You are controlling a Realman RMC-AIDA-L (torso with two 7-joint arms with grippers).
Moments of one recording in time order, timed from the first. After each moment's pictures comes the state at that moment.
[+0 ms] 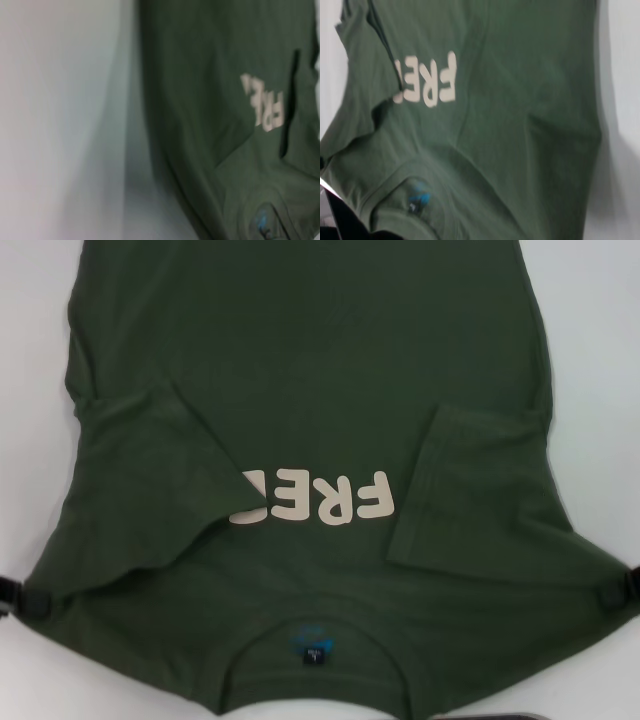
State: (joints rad) left arm -0.46 -1.90 0.45 0.74 2.62 1.95 -2.34; right arm 0.46 1.91 -0.50 -0.65 -2.63 -1.87 2.35
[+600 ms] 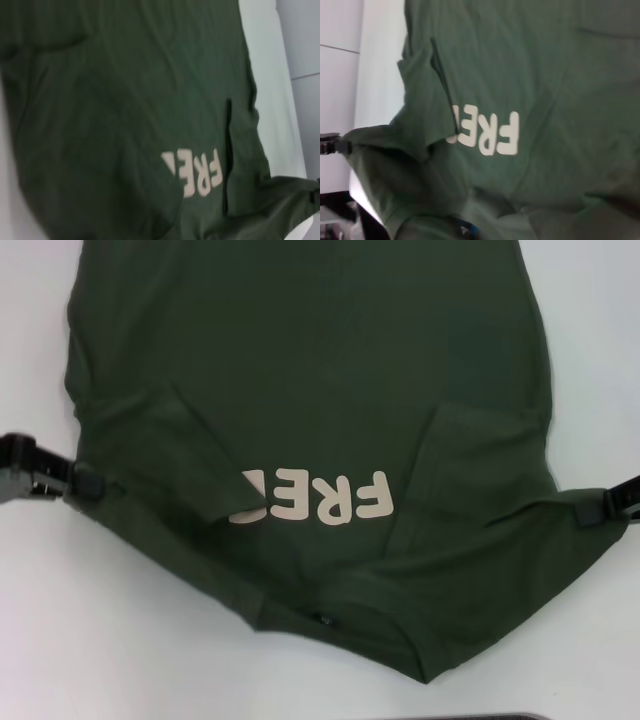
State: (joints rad) left arm -0.65 -1.91 0.41 0.72 2.58 1.94 -2.40; right arm 0.56 1.89 -0.44 -0.65 -2.57 -1.91 2.35
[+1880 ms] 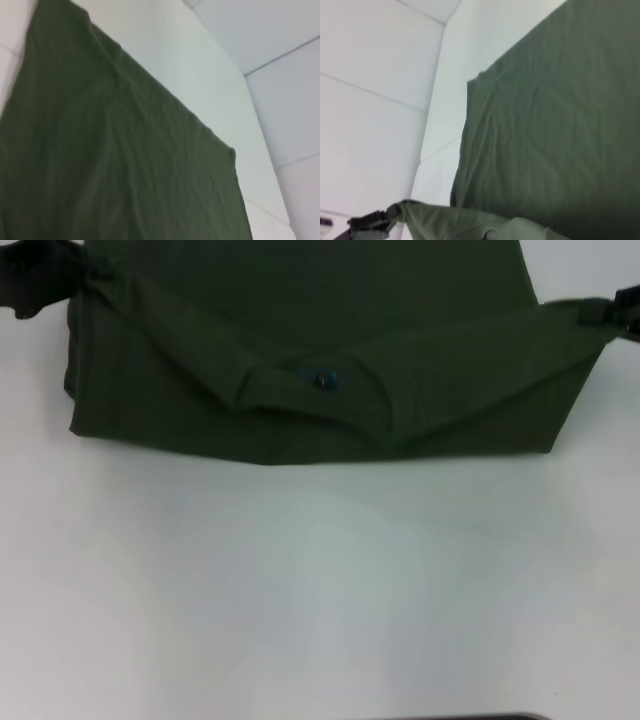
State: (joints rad) left arm -0.75 -1.95 0.35 0.64 2.35 1.37 -2.50; right arm 0.59 1.88 -0.30 -0.63 -2.29 -1.65 2.40
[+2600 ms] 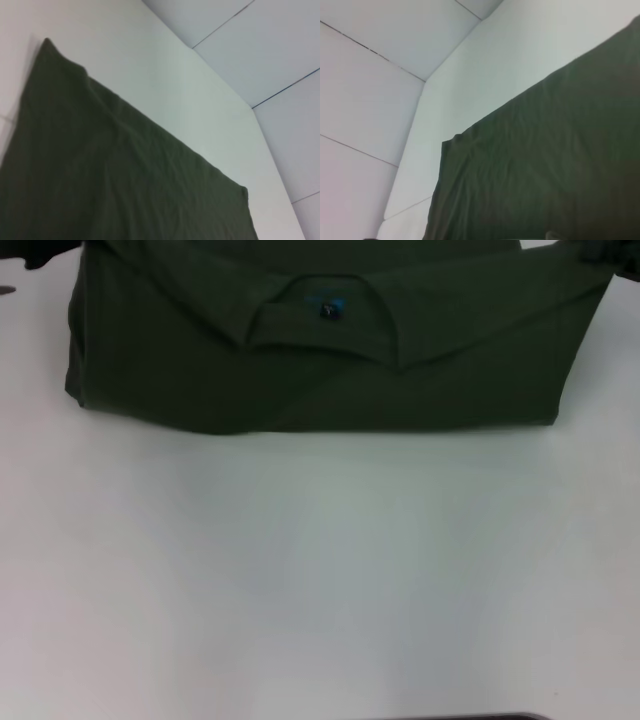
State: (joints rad) left arm -0.82 -1.97 0.37 0.61 2.33 1.19 -2.46; right arm 0.65 1.90 -0.35 -0.63 -2.24 -1.43 2.37
